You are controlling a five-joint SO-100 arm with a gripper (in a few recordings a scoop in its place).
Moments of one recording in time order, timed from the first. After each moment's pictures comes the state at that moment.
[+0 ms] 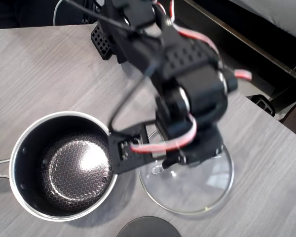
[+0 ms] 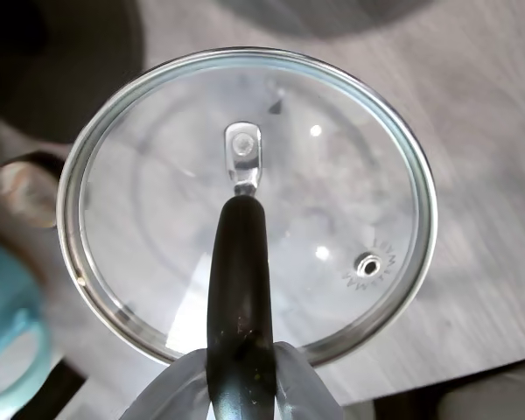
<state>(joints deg) -25.0 72.1 39.1 102.2 16.3</state>
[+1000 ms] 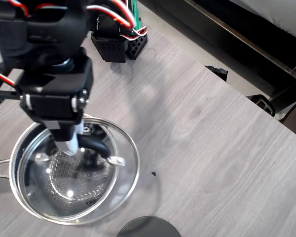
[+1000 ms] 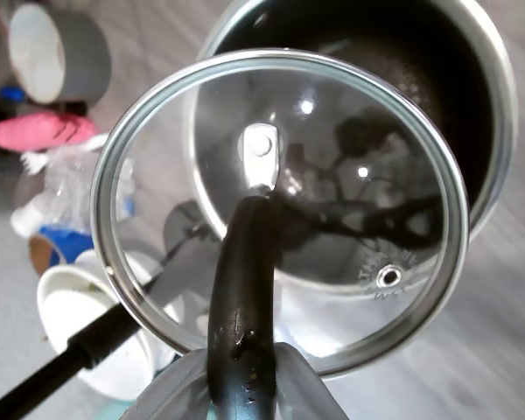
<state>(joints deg) 8.6 95.3 49.0 102.7 0.8</state>
